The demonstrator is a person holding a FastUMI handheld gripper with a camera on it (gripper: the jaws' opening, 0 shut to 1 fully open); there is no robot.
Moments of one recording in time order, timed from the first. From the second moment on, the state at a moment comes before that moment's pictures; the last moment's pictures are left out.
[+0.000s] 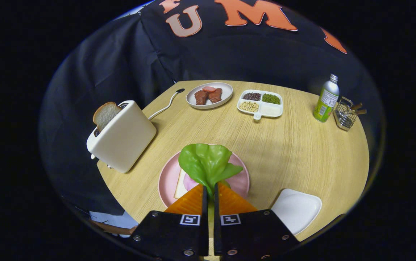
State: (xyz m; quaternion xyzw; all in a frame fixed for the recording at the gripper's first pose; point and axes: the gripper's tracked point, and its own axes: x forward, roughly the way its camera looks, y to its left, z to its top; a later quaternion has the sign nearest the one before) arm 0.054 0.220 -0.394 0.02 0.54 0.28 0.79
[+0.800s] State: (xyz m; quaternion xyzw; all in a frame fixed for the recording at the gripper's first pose) arm 0.049 0.264 -0.445 0.00 0.58 0.27 0.77
